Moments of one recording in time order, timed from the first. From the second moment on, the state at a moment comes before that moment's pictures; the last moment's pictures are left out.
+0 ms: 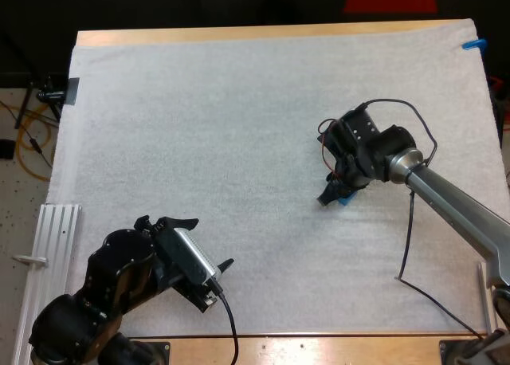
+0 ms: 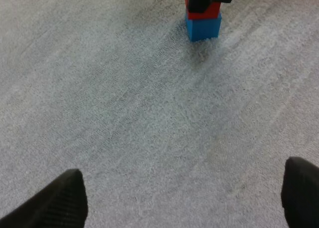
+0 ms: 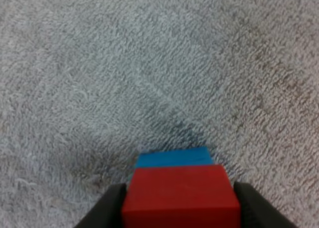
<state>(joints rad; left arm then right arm) -0.55 0.54 -0.70 0.94 0.21 -1.54 0.54 1.70 -1.19 0.88 0.02 -2.08</state>
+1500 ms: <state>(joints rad) -0.42 0.54 -0.70 0.81 0.18 -1.63 0.36 1.49 -1.36 0.90 -0.08 -1.93</state>
